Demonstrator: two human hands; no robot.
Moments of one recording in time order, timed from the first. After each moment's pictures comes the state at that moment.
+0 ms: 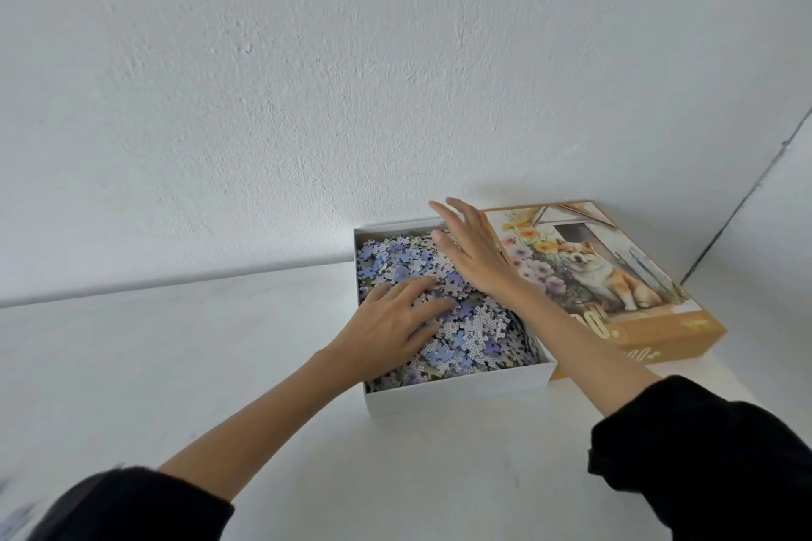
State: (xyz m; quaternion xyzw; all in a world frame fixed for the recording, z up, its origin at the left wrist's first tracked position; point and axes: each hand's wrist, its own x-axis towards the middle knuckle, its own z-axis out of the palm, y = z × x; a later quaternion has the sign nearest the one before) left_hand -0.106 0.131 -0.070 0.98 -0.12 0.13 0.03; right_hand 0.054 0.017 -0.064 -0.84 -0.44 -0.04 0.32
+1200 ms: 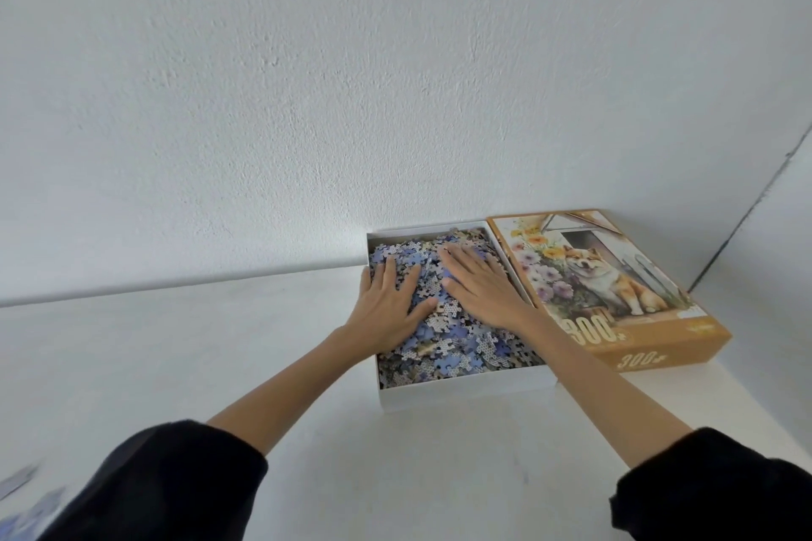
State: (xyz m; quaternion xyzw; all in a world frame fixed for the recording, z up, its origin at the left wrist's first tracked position) left_hand -0.091 0.147 -0.074 0.99 0.09 -0.01 0.08; right_hand 0.023 0.005 -0.075 -0.89 -0.43 0.07 0.12
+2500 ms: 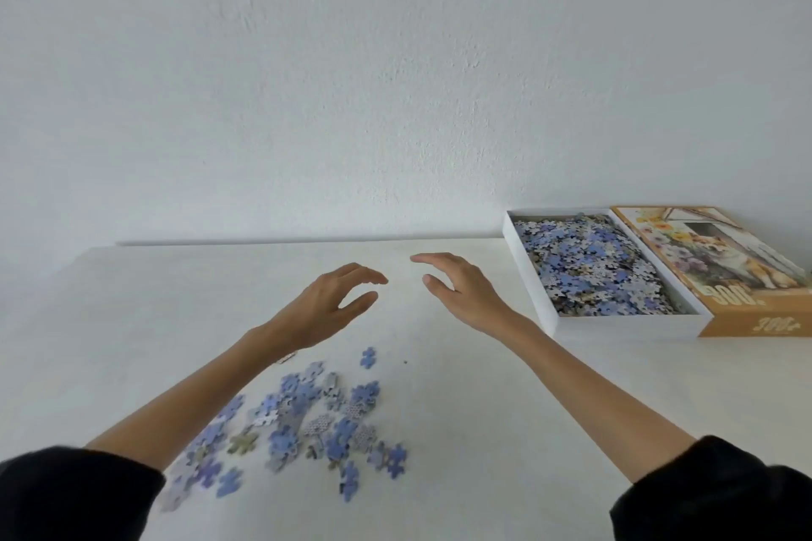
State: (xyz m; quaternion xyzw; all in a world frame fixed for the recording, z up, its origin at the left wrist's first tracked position) left_hand -0.358 0.324 -0.037 0.96 0.01 0.13 0.23; right_hand -0.209 0.147 -0.041 -0.78 -0.50 0.06 0.36
